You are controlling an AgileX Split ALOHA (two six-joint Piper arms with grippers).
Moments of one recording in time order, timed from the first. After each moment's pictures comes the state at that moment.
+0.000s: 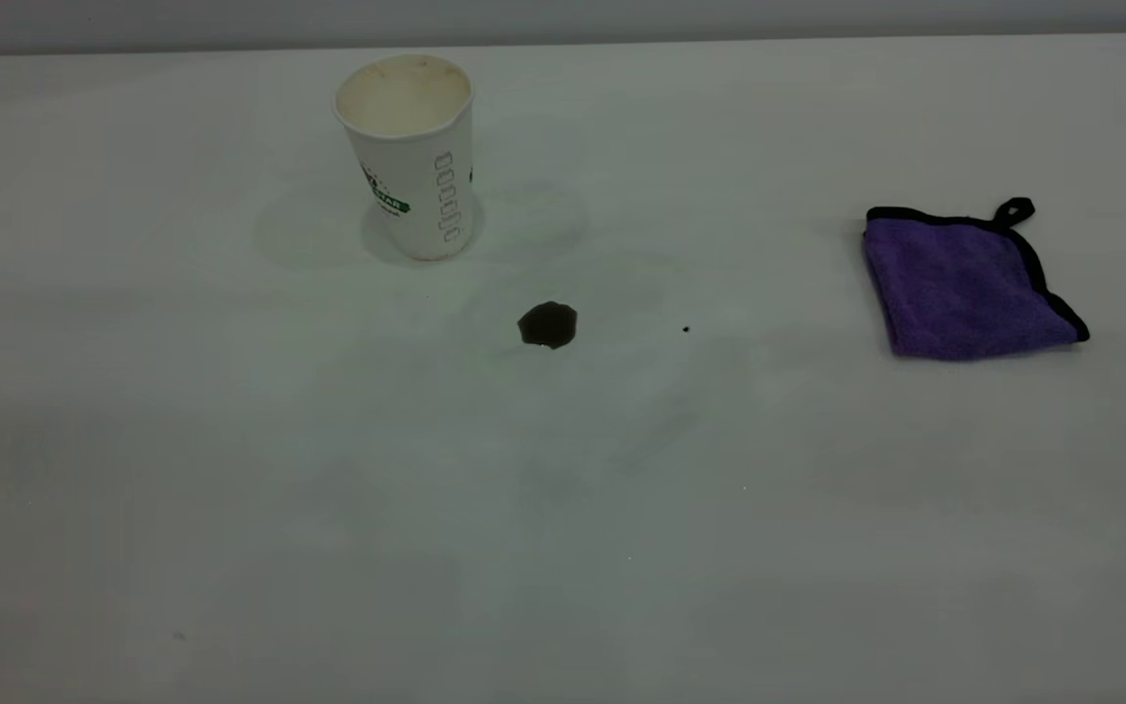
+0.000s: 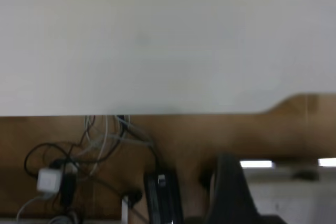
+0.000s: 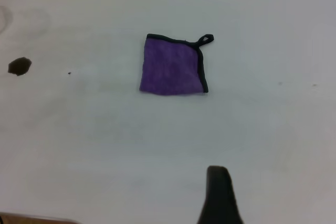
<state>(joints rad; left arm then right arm) -0.04 0.46 -0.51 0.05 1.09 -0.07 0.02 -0.02 -0.47 0.04 1.14 -0.05</state>
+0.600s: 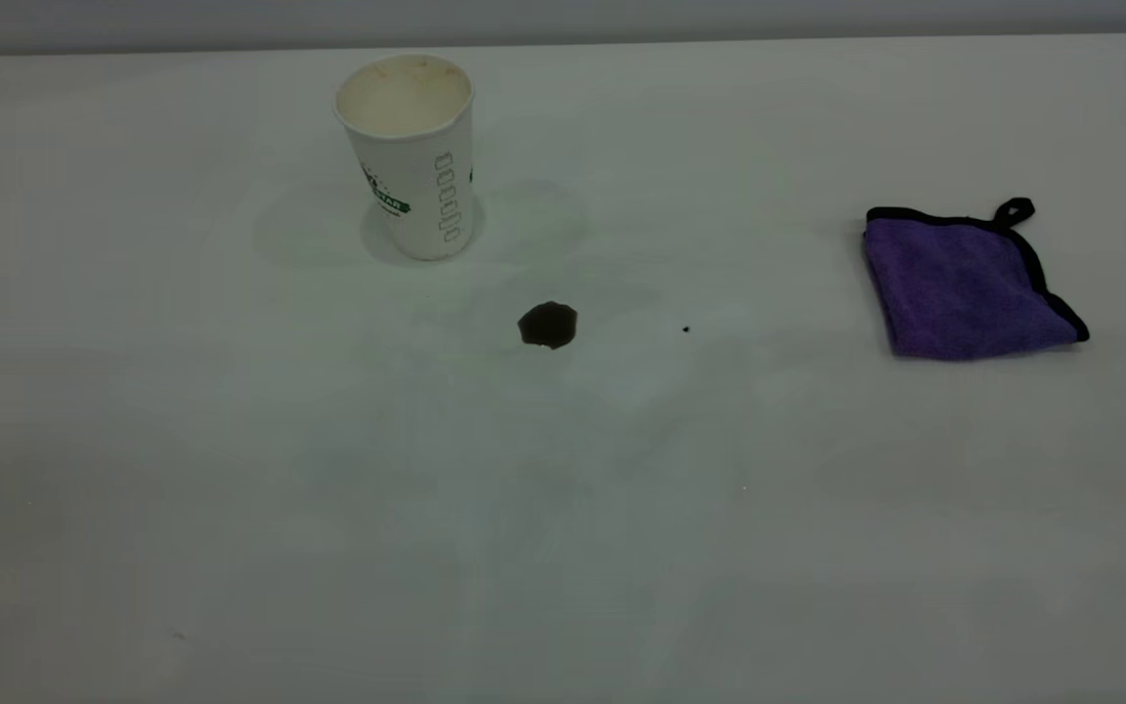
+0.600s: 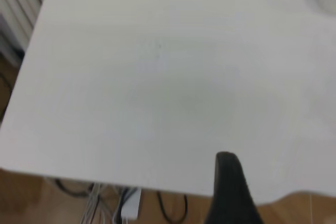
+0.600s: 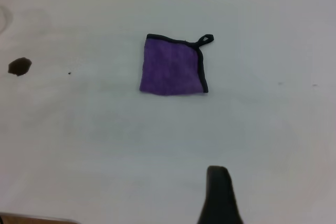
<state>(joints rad) 0.07 0.02 -0.49 0.05 1.12 -0.07 0.02 -0.02 -0.47 0.04 1.14 -0.05</state>
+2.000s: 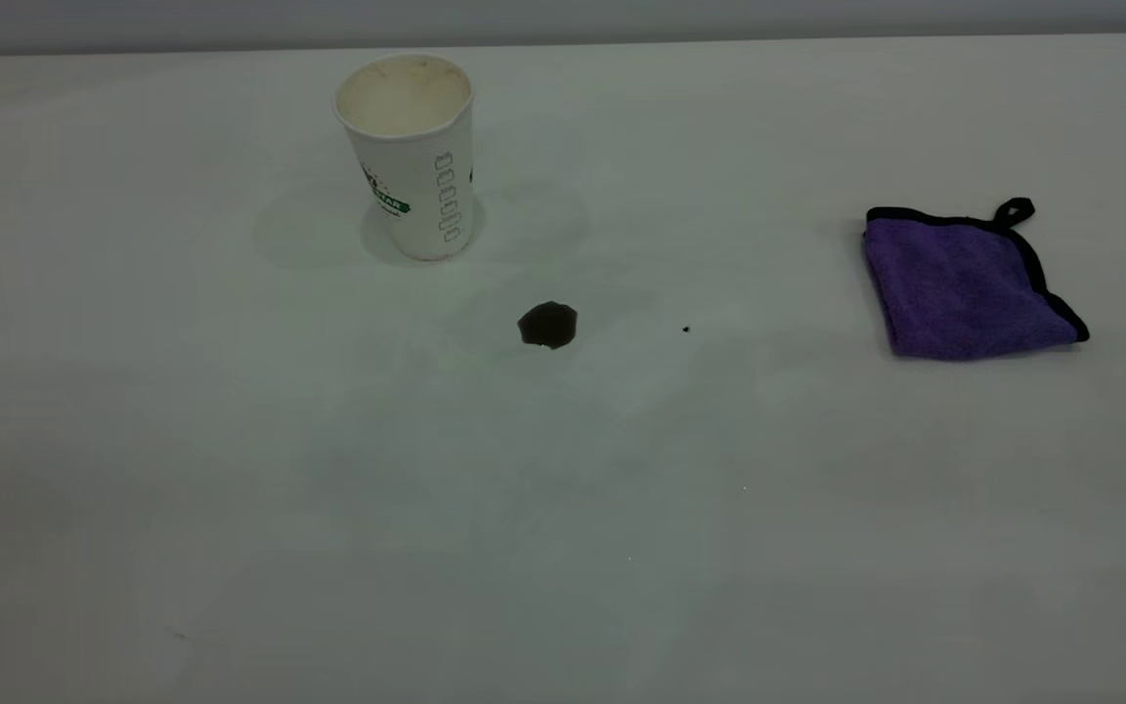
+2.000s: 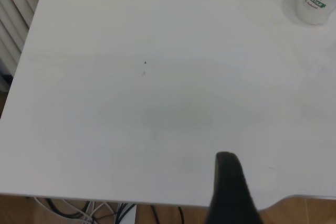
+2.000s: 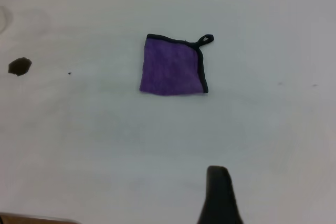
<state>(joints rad) 0.01 -0.02 -0.49 0.05 1.13 -0.06 0.02 -0.02 -0.47 0.04 1.14 -0.05</state>
